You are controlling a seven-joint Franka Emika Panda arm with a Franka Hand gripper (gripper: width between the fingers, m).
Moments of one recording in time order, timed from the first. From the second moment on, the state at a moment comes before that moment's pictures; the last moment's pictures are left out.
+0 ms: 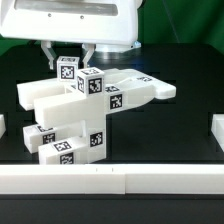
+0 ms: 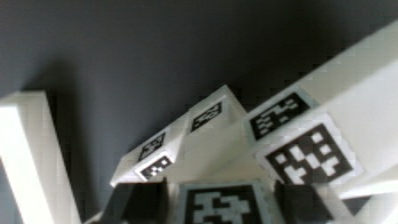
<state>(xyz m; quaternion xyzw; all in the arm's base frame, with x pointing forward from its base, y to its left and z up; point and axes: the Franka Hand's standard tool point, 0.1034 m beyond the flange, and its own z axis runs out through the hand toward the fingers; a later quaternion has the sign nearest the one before) 0.547 -0.095 0.108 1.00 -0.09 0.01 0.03</state>
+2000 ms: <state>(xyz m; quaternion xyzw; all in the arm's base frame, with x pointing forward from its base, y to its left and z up) 0.551 -0.085 0.108 0.99 -0.14 0.01 0.02</state>
